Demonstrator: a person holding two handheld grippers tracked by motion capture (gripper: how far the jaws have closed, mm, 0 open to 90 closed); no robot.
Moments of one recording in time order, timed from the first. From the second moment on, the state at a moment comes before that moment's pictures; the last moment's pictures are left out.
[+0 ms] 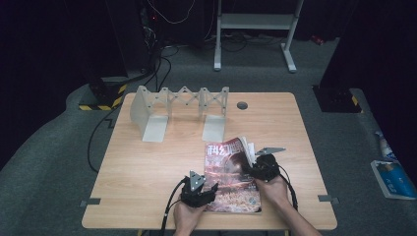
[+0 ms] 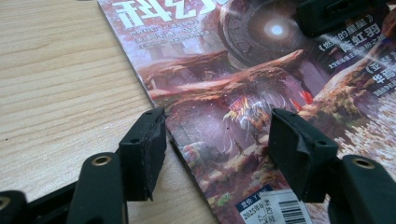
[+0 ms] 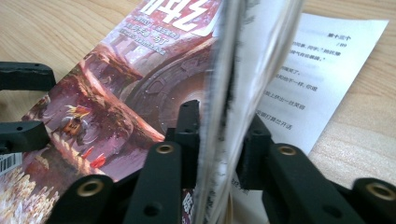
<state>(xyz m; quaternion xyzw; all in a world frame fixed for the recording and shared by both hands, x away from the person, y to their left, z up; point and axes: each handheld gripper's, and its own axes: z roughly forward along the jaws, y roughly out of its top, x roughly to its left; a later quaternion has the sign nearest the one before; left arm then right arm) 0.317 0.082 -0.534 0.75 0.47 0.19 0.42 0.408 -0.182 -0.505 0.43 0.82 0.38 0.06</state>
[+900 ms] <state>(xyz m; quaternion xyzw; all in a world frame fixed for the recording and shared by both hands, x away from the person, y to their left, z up) 0.337 0.089 -0.530 0.76 0.47 0.13 0.44 0.393 -0.189 -0.491 0.39 0.81 0.42 0.07</state>
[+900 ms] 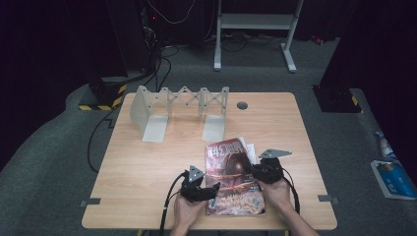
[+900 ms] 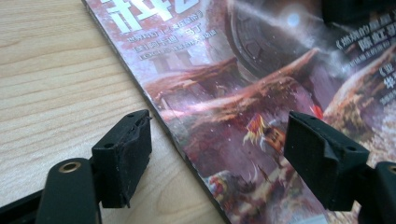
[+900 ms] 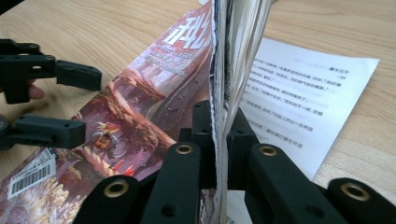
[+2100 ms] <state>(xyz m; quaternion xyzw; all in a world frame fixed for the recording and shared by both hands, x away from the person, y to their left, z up) 0.359 0.091 -0.531 0.75 0.46 0.07 0.47 0.378 -0.185 -0.465 0.34 0.81 0.47 0.08</state>
